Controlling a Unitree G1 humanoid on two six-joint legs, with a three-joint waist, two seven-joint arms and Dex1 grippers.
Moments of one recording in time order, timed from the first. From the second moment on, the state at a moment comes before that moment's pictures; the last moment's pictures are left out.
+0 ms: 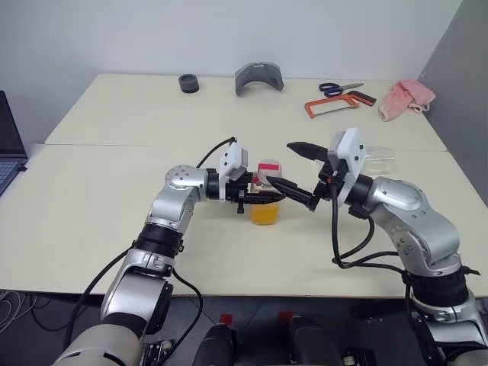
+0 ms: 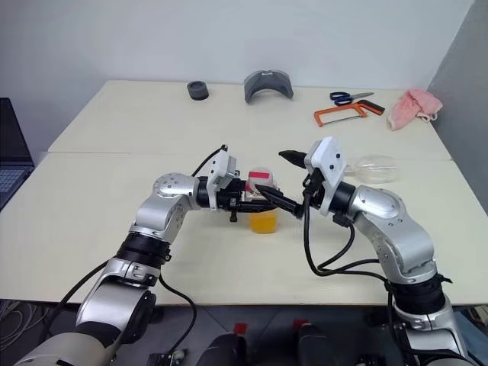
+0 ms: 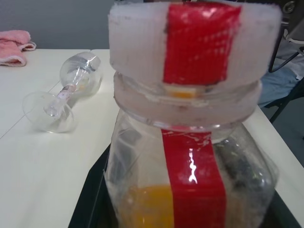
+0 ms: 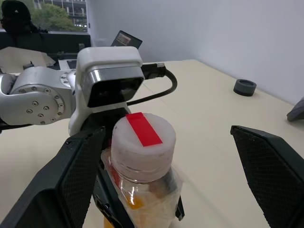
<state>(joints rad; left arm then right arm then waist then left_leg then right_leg) -0.79 0.35 -0.15 0.44 -0.30 0.13 -1.34 -0.52 -0.47 0.08 -0.42 0.48 0.57 0.68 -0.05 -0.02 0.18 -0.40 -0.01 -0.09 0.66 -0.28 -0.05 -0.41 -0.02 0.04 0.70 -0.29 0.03</state>
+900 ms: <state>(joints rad) -0.79 0.35 -0.14 0.43 -0.31 0.13 -1.32 -0.50 -0.50 0.06 -0.49 0.60 0.66 0.69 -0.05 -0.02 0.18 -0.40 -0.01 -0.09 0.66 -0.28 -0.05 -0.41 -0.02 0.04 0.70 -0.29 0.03</state>
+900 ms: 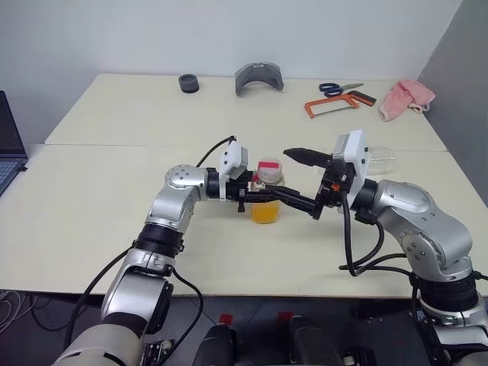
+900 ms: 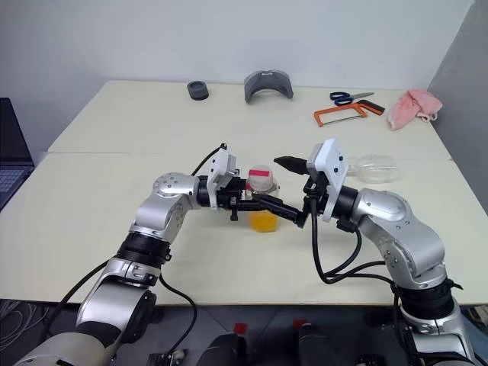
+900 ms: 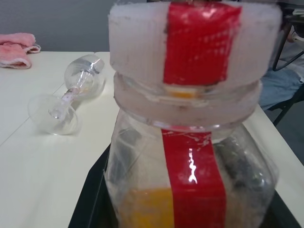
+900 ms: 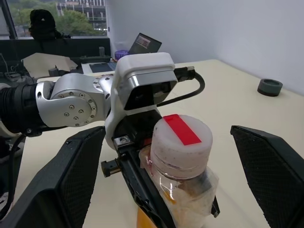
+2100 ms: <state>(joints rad) -0.77 0.33 -0.14 0.40 -0.31 0.14 -1.32 -0.58 -0.45 0.13 -0.37 0.52 0.65 0.68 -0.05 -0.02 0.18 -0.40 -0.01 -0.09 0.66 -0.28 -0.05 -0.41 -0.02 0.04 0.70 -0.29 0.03</state>
